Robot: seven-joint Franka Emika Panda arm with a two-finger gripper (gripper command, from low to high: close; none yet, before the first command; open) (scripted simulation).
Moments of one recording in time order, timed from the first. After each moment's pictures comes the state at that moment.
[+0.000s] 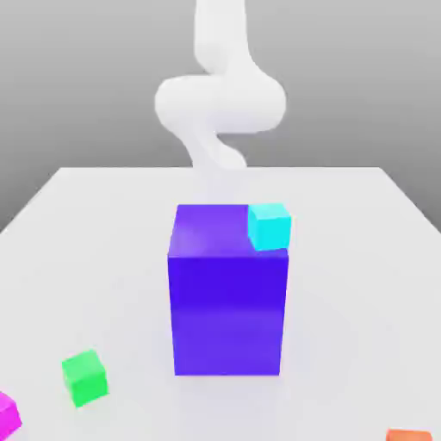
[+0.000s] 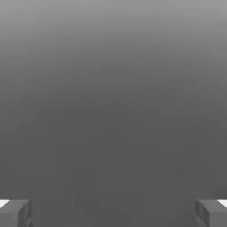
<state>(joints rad) 0.00 -0.71 -0.03 -2.29 0.01 2.32 0.79</state>
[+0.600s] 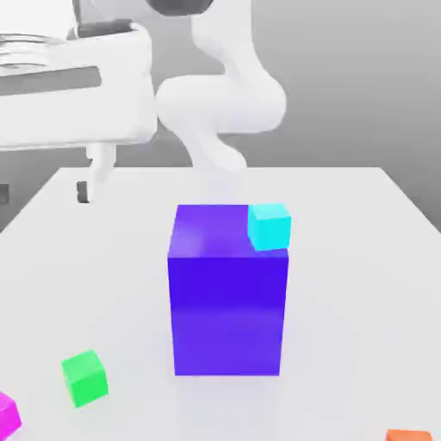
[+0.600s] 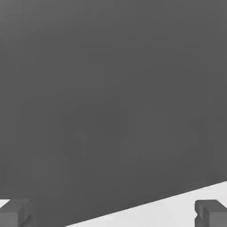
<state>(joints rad) -0.08 -0.05 -0.26 -2.21 0.18 2.46 0.66</state>
